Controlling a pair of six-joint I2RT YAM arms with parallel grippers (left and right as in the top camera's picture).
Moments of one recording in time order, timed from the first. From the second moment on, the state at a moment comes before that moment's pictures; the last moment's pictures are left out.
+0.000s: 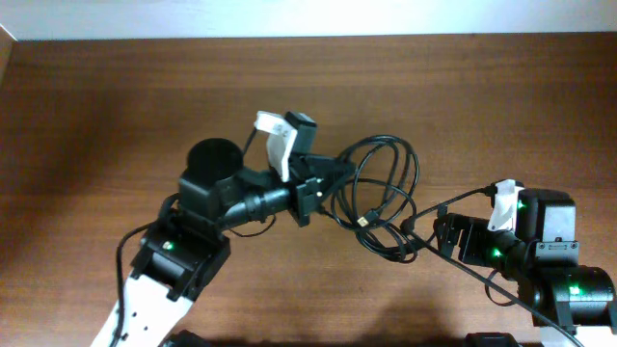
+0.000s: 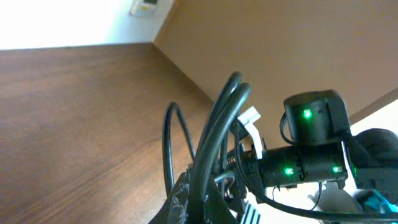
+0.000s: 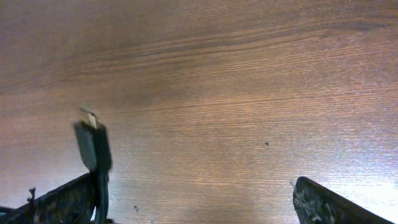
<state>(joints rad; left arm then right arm) -0.49 1.07 1.06 -0.21 0.65 -0.44 0.00 0.83 0.87 -1.04 -0.21 0.23</state>
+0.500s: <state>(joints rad) -0.48 1.06 1.06 -0.23 0.65 -0.44 0.00 0.81 0.87 -1.03 -0.31 0.24</state>
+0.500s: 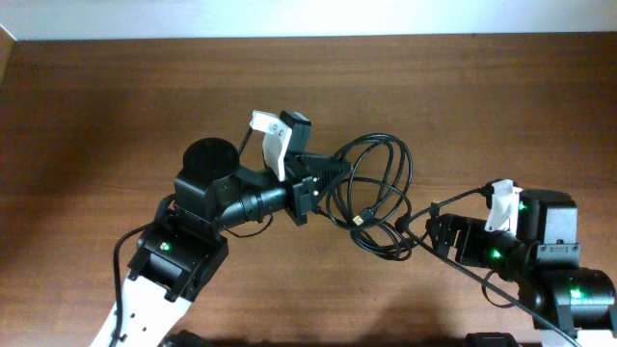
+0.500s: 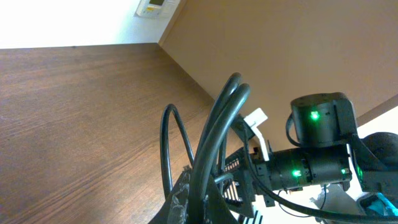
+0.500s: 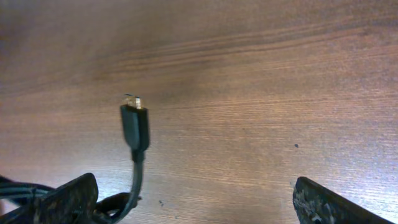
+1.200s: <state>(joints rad) -0.48 1.06 1.06 -0.26 0.60 -0.46 0.00 0.71 0.90 -1.00 -0.57 0.20</state>
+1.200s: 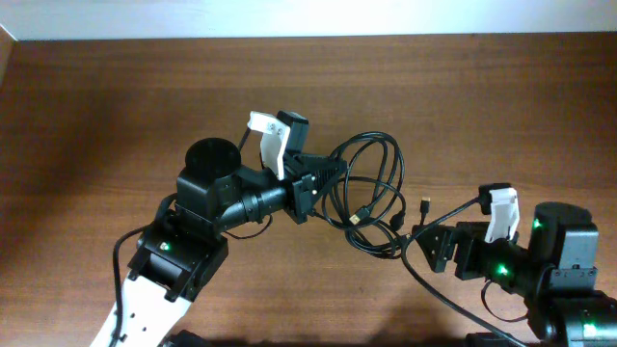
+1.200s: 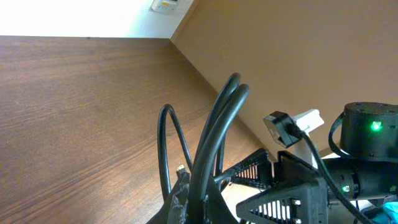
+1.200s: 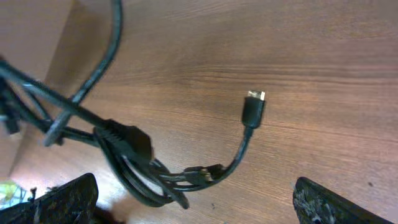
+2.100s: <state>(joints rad) -0.48 1.06 1.06 -0.23 0.46 -0.77 0.00 0.71 0.95 -1.00 -0.68 0.15</state>
